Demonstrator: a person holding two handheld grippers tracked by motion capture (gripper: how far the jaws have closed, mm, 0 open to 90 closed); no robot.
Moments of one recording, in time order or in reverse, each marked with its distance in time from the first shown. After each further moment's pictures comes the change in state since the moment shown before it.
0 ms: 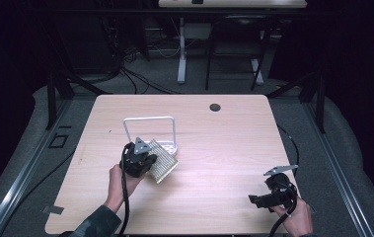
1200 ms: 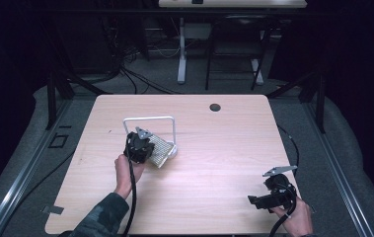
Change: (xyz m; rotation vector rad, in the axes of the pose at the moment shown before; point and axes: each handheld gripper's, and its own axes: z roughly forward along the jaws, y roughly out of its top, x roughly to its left) left arm 0.024 0.014 0.041 0.026 0.130 -0.107; right arm 0.004 0.000 -0.001 -0.005 0.002 -0.016
